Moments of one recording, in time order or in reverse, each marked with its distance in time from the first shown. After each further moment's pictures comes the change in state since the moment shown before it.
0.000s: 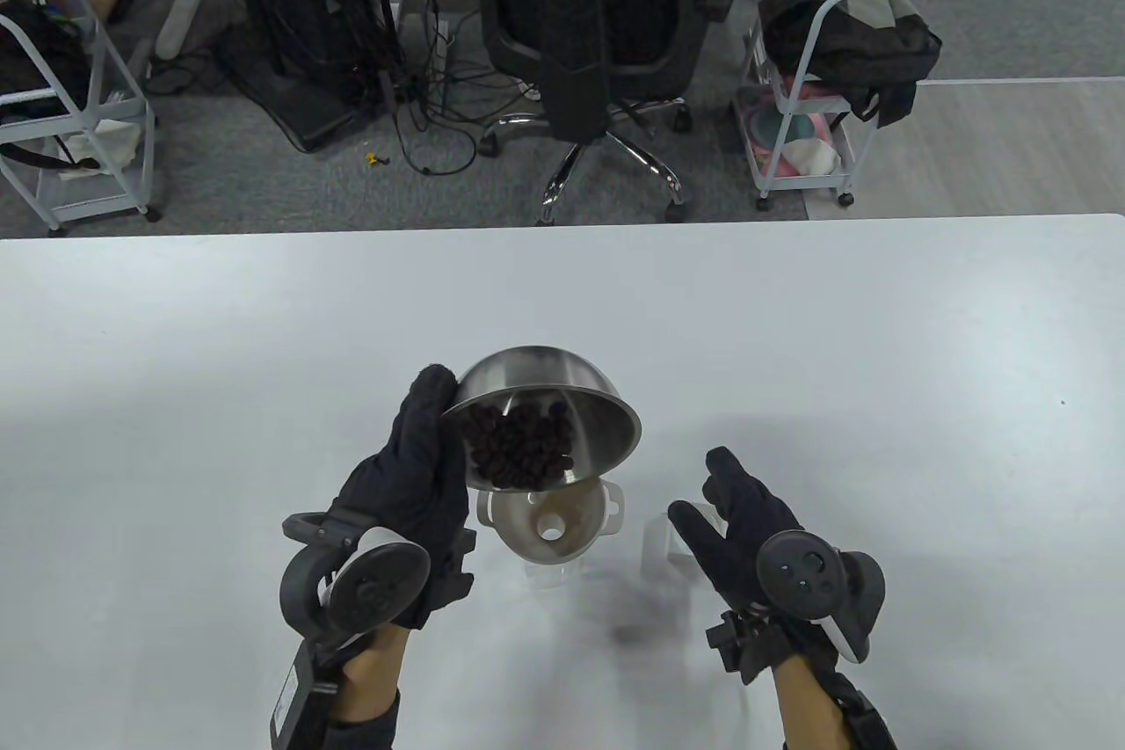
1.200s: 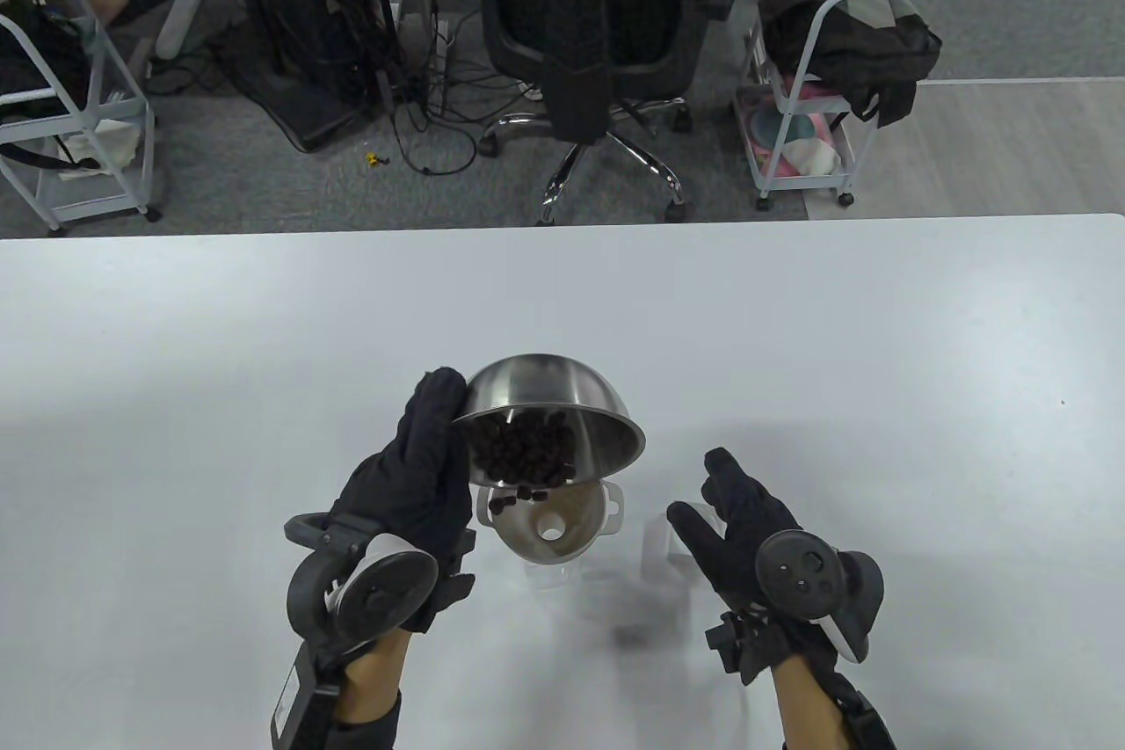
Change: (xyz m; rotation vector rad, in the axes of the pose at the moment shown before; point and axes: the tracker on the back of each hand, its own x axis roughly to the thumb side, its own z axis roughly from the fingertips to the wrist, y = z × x) left_hand 0.005 0.000 0.002 0.014 -0.036 -0.029; right_hand 0.000 0.001 0.000 0.009 -0.001 -0.001
